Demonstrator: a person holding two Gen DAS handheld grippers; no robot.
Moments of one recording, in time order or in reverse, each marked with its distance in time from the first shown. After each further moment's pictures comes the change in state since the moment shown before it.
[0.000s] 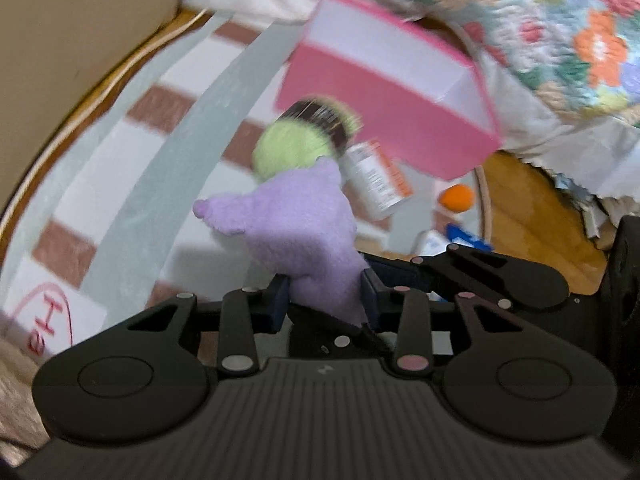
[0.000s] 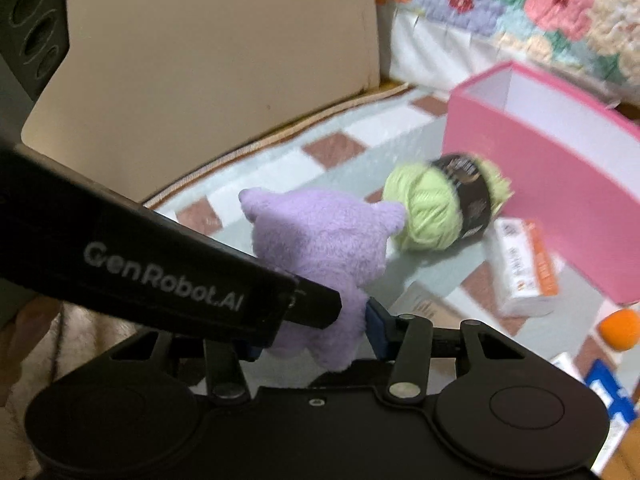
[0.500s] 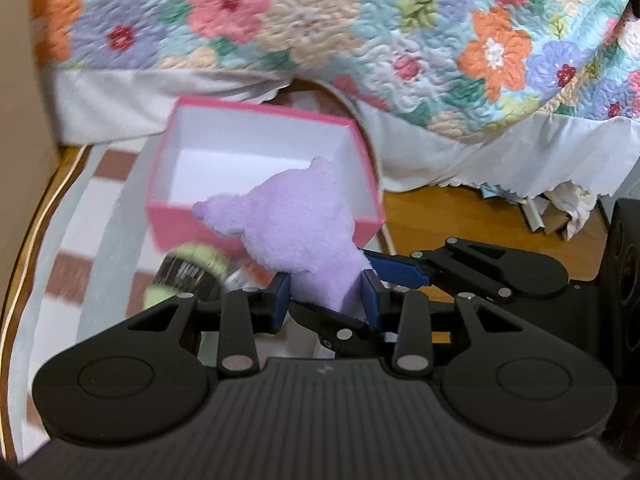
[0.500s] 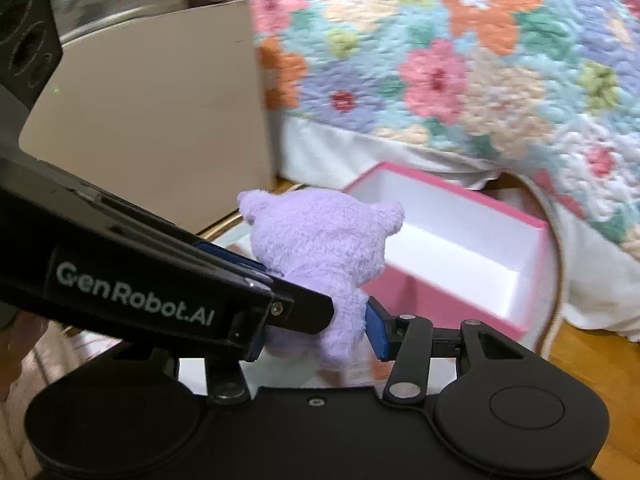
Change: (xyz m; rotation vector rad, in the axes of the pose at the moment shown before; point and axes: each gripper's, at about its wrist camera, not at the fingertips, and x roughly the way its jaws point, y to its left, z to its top) left arm -0.013 -0.119 0.109 0.257 -0.065 -0.126; right arm -0.078 -0.088 0.068 0.110 -0.135 -0.209
